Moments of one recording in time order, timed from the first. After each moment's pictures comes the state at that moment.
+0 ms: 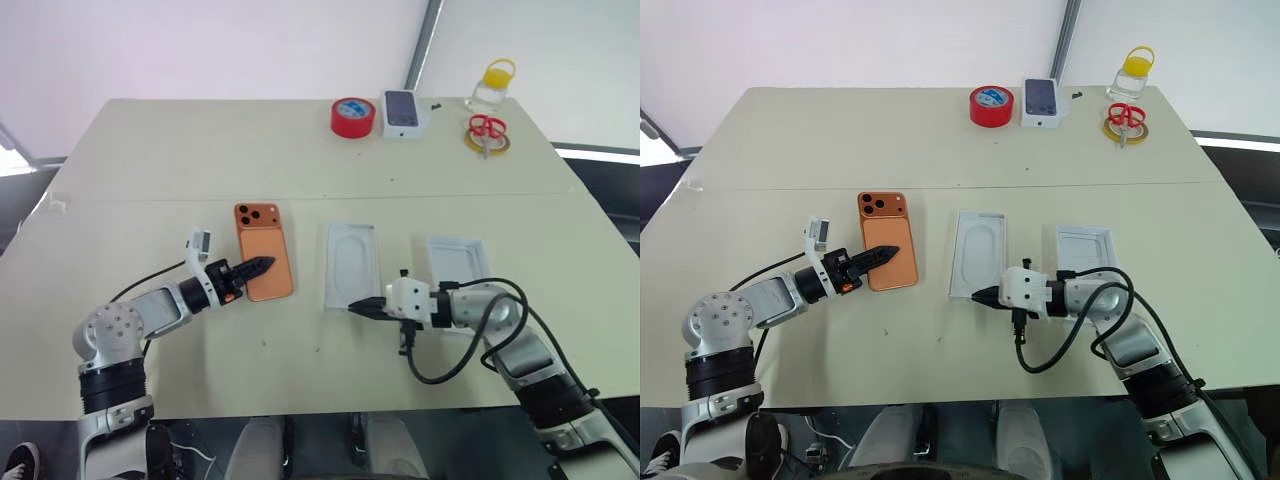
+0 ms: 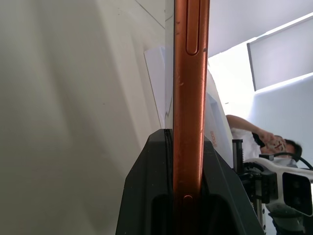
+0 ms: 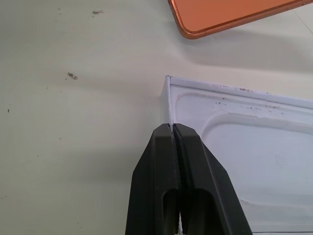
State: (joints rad) left arm -0.36 0.34 0.42 0.00 -1.01 1.27 -0.46; right arm -0.27 -0.61 0.25 -0.04 0.09 -0.07 1.09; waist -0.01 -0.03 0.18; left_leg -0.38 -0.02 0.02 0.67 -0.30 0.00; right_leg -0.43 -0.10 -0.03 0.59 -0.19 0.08
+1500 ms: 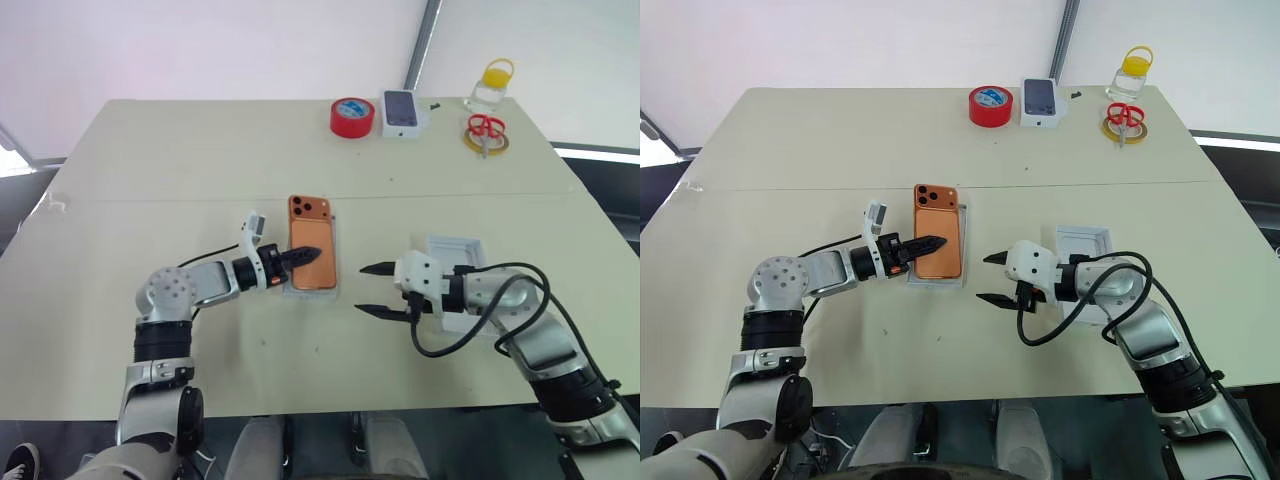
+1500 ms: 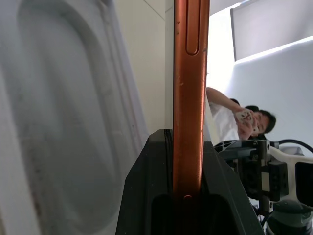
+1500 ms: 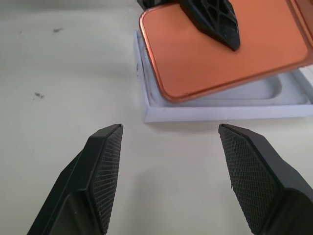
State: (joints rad) left arm -0.59 0.24 0.24 0.22 -0.99 1.25 -0.41; right arm -0.30 -0.65 0.19 -0.19 0.16 0.21 1.03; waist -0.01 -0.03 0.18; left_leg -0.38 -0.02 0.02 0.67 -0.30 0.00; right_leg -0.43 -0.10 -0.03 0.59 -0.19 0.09
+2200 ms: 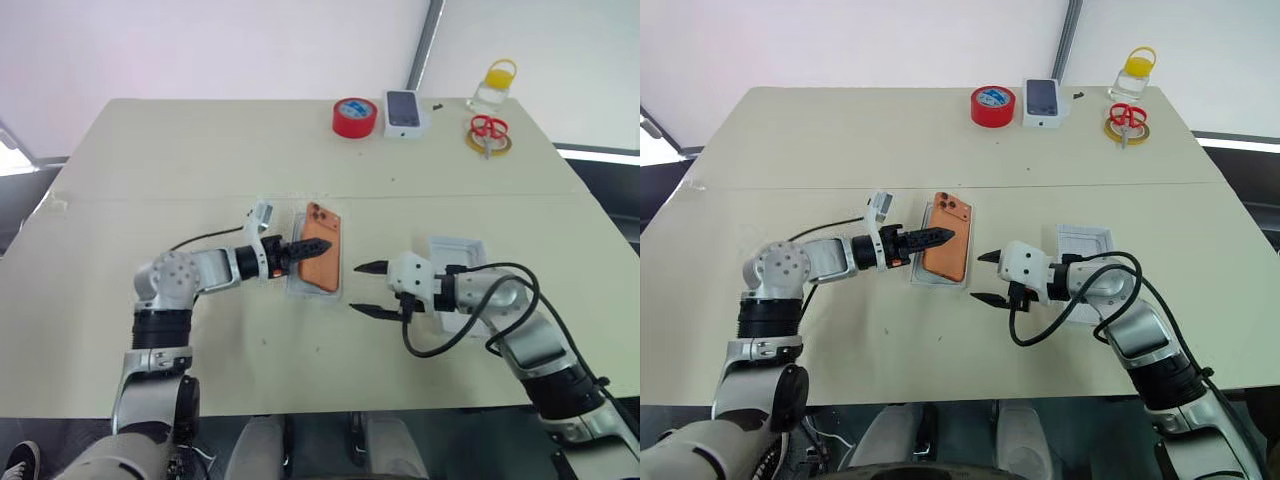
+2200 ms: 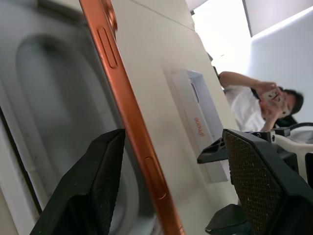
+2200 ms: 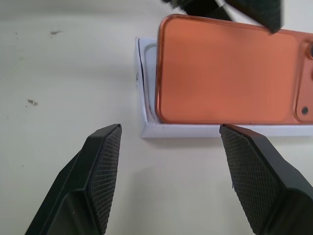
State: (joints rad) left arm -0.65 0.30 0.18 0.12 -0.90 1.26 -0.46; right arm -0.33 -0.63 0.22 -0.16 0.13 0.18 1.02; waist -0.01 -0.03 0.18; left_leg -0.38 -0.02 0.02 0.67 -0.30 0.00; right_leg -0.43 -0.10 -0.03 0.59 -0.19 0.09
